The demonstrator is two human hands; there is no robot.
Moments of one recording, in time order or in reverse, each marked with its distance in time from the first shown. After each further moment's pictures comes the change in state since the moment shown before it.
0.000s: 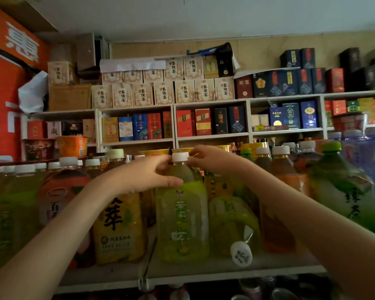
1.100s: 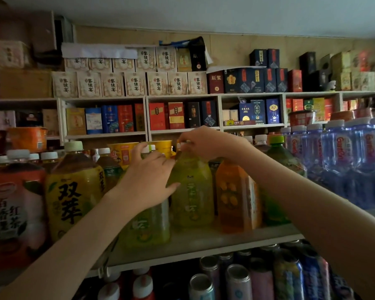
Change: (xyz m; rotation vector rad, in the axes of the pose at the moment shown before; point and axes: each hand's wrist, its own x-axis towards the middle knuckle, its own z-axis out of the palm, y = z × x) left_hand 0.014 0.044 0.076 0.855 0.417 0.284; right_hand -0.057 -0.003 -0.061 -0.543 -0.027 -0.060
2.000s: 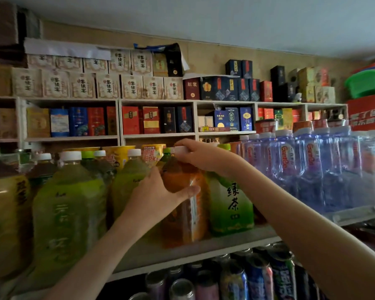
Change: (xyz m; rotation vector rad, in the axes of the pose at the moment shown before) left_hand 0.052 0.118 0.022 -0.884 -0.092 -0.465; right_hand -0.071 0.082 -0.002 0.483 0.023 0.233
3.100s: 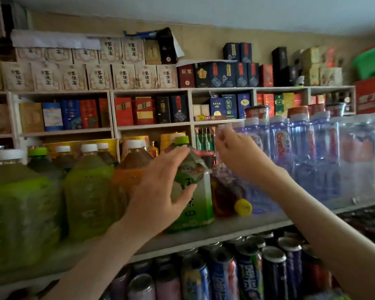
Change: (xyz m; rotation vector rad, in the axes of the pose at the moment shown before) left_hand -0.014 0.074 0.064 0.095 0.298 0.705; right_hand -0.074 0.112 -0.064 -0.199 0.402 0.050
